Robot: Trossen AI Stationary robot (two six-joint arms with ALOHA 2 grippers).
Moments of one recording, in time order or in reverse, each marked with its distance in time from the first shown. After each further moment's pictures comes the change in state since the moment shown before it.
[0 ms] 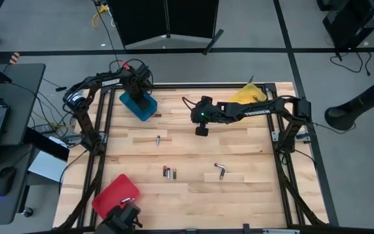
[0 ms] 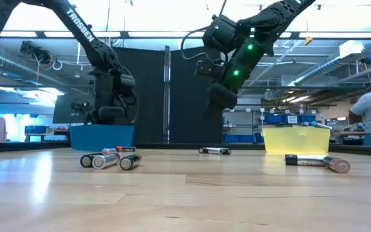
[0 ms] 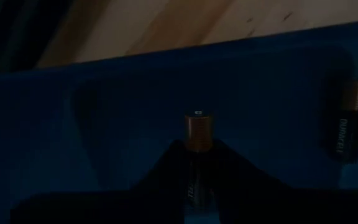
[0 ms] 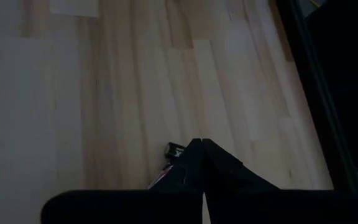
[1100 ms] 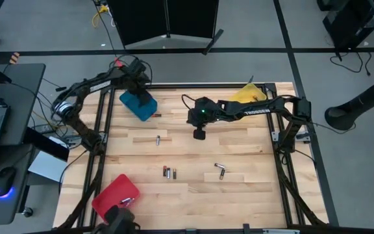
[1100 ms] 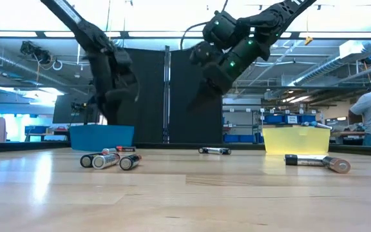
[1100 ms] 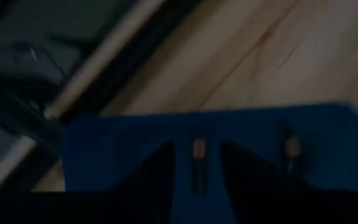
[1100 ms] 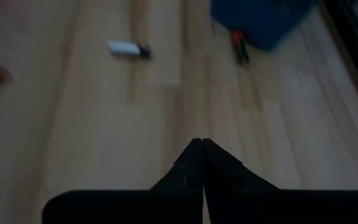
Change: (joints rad) left arm -0.020 -0.222 -0.052 0.141 0.009 -0.087; right arm -0.017 0.000 0.001 0.145 -0.351 0.023
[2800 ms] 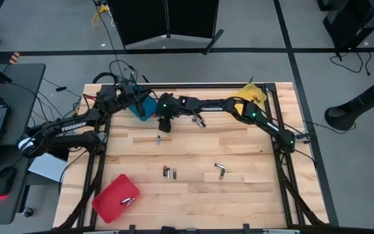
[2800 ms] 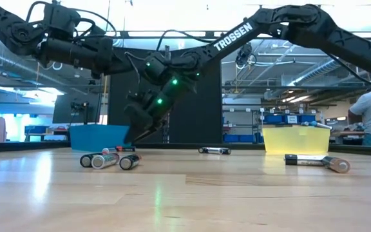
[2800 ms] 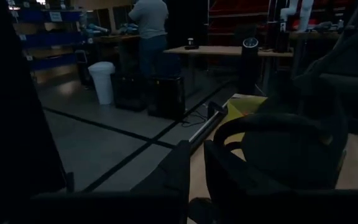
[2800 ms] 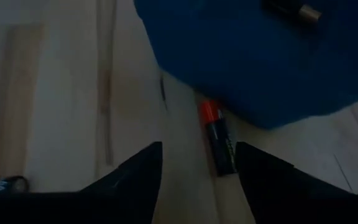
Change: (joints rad) left arm -0.202 -0.617 -0.741 1.285 0.202 -0.116; right arm -0.052 0.719 0.879 -0.217 0.015 0.096
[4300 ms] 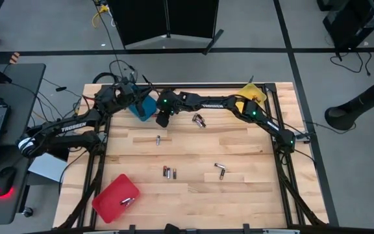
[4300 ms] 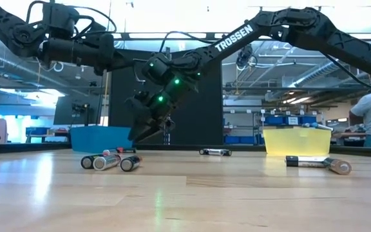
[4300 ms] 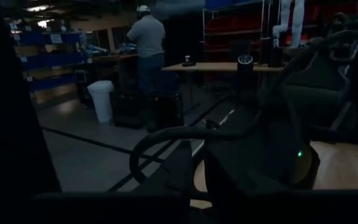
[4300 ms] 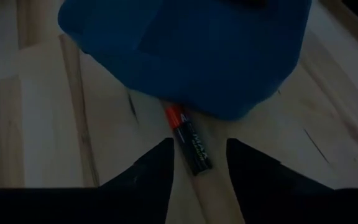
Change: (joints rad) left arm 0.000 -0.001 0.000 0.081 -0.002 0.005; right arm -0.022 -0.002 0.033 -0.035 0.008 0.228
